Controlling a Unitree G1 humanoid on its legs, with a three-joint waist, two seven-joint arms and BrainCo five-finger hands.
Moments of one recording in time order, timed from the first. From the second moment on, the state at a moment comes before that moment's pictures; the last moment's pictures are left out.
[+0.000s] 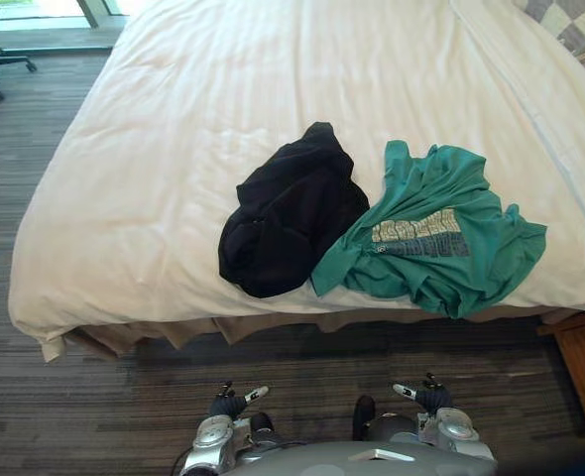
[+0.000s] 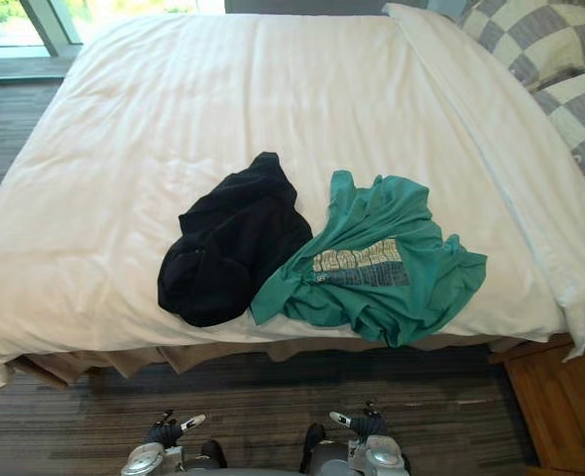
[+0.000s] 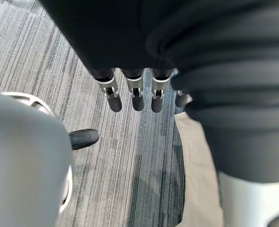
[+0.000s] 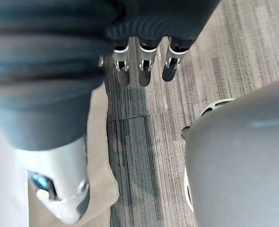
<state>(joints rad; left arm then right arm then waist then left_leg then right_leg) 0.07 0.05 0.19 1.00 -0.05 -0.03 0.12 0.04 -0.02 -0.16 0.98 -0.02 -0.01 -0.09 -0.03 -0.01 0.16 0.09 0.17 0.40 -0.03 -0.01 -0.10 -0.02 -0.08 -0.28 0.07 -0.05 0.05</state>
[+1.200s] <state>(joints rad) -0.14 0.50 0.53 0.25 -0.38 -0.23 0.29 -0.02 -0.38 -0.73 0.33 0.22 -0.11 -0.27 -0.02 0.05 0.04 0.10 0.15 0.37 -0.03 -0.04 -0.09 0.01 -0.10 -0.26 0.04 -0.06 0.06</state>
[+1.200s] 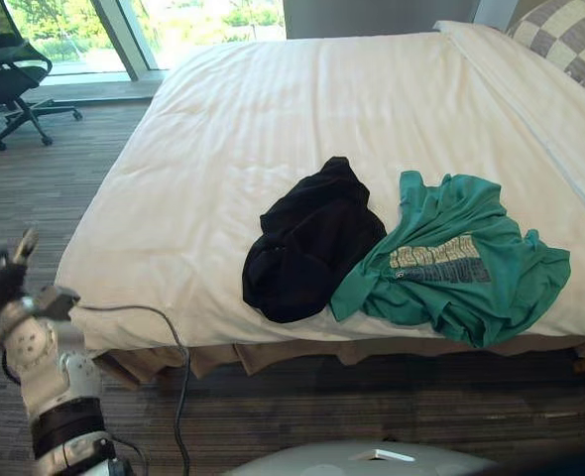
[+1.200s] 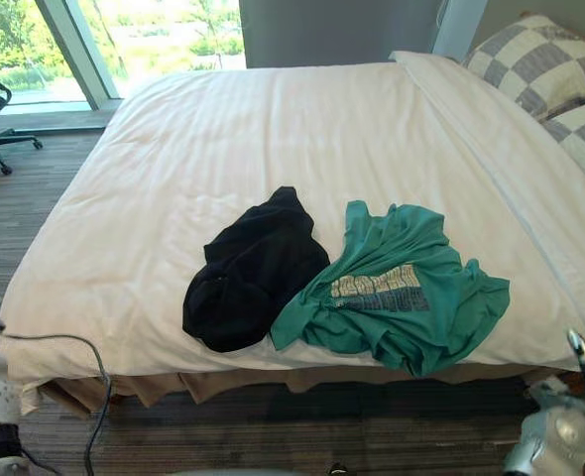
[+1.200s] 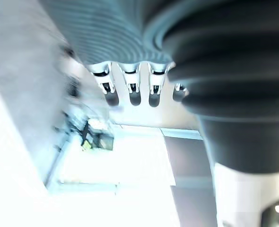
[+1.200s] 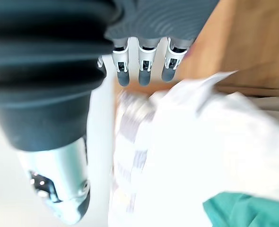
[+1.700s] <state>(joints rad) -0.44 0.57 0.15 0.34 0.20 -0.09 0.25 -0.21 -0.58 -0.38 0.25 -0.13 -0.11 -0.17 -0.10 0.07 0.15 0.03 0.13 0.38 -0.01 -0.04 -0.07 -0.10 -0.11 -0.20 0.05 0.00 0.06</state>
